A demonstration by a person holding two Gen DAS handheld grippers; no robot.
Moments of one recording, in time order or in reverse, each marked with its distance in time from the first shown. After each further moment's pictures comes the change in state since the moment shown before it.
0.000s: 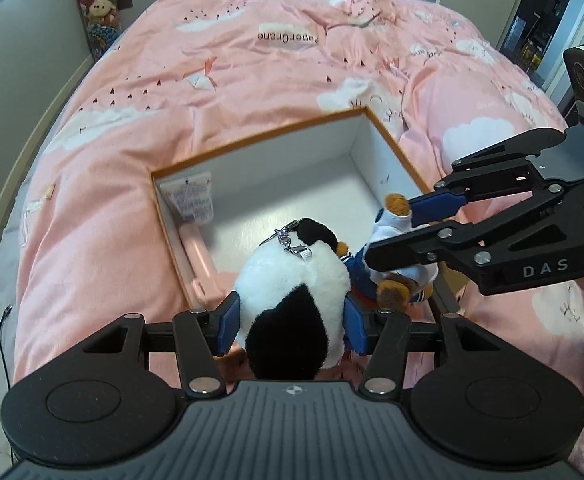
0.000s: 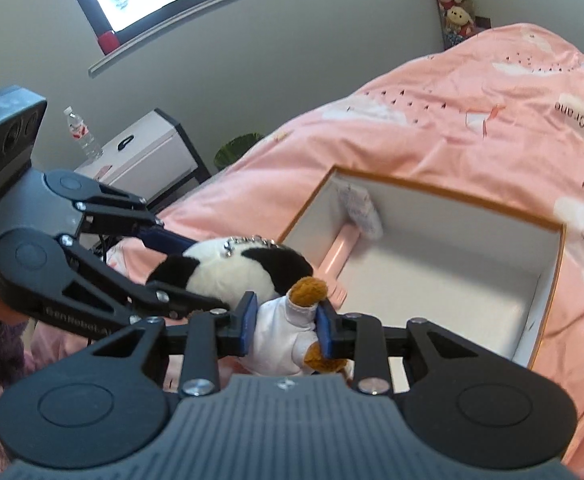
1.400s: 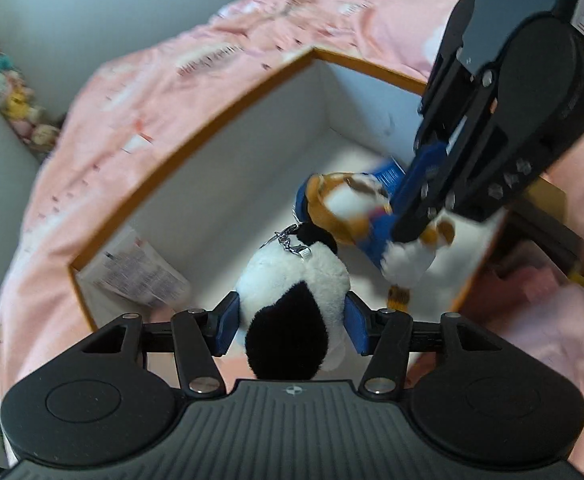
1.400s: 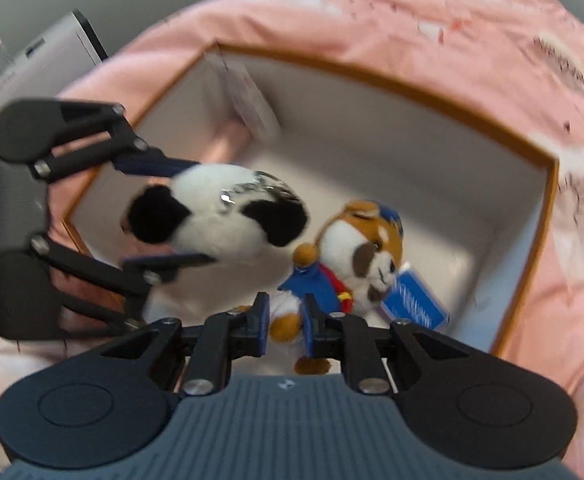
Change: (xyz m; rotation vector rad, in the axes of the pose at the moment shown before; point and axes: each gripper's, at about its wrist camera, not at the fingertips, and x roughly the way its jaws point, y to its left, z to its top) left arm 0.134 -0.027 -0.026 0.479 -0.104 0.090; right arm 0.098 -0.082 -0.019 -0.054 0.309 -0.212
